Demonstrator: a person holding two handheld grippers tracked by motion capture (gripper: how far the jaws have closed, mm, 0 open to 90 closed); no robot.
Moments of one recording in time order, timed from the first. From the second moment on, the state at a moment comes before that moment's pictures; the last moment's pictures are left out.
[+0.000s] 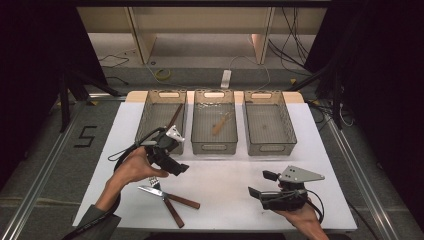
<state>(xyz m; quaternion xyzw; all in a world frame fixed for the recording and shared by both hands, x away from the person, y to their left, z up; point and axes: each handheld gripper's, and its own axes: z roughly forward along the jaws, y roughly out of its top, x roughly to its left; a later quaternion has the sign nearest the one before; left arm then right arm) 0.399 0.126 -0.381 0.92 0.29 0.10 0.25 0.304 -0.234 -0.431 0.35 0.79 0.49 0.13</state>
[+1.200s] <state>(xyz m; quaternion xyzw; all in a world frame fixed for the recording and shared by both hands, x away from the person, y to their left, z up) 0.378 0.126 -0.422 0.95 0.26 0.04 0.16 0.305 -0.234 -0.432 0.35 0.79 0.49 0.13</state>
